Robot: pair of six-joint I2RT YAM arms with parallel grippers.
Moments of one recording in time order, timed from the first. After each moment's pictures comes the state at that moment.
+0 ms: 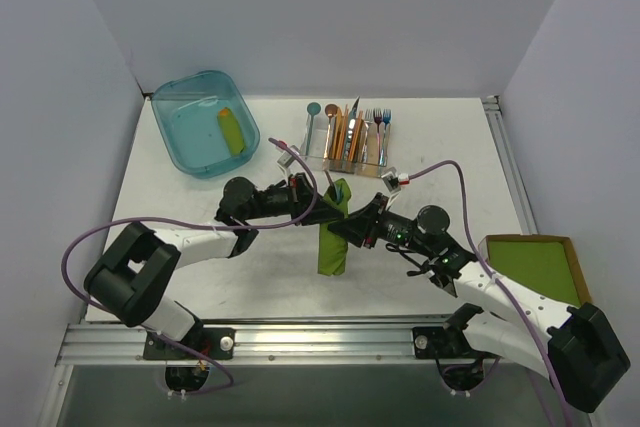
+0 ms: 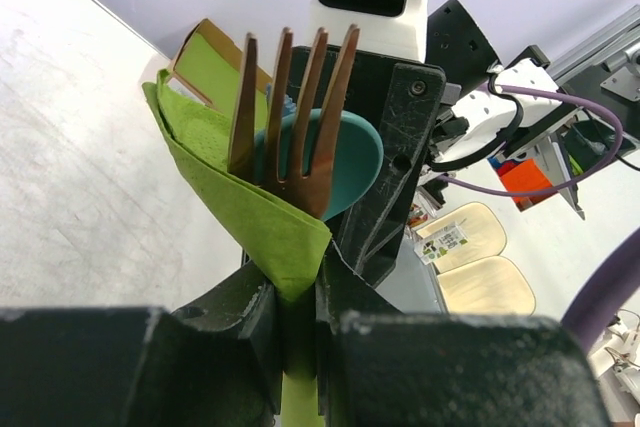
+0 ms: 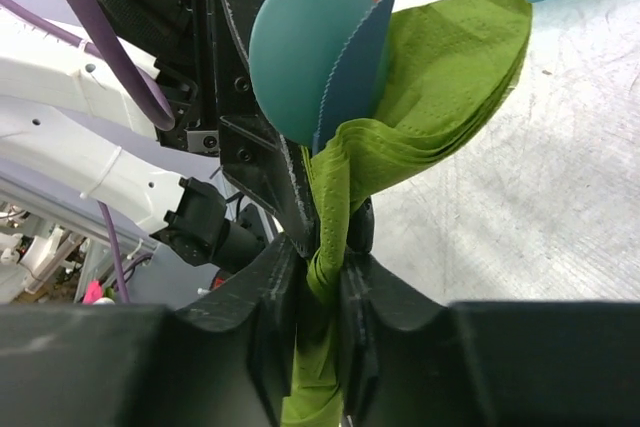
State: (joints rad) left arm -0.63 1.52 0.64 1.16 0.85 -1.07; right arm 0.66 0.96 0.36 0.61 -0.49 0.71
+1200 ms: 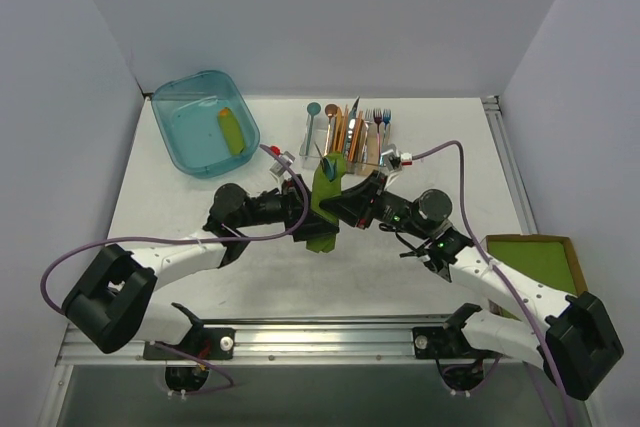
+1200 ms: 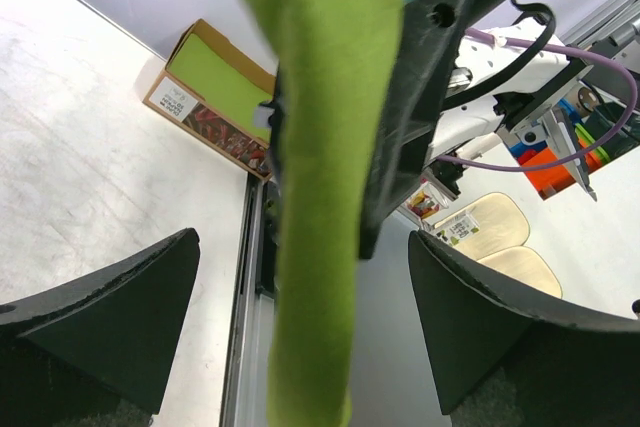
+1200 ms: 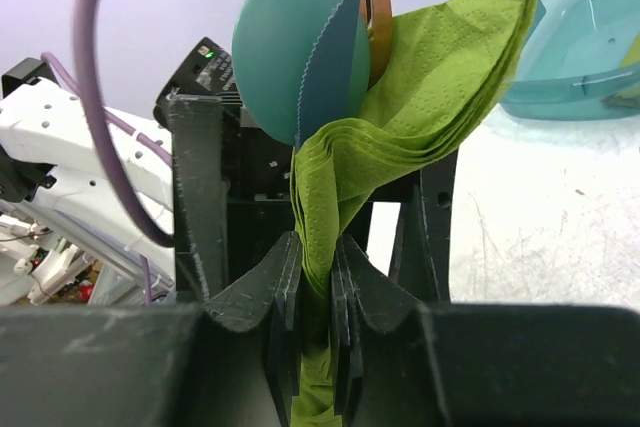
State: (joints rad) left arm -0.65 1.36 0.58 1.05 0.83 -0.98; right arm 0.66 1.03 0.52 0.70 -0.51 0.71
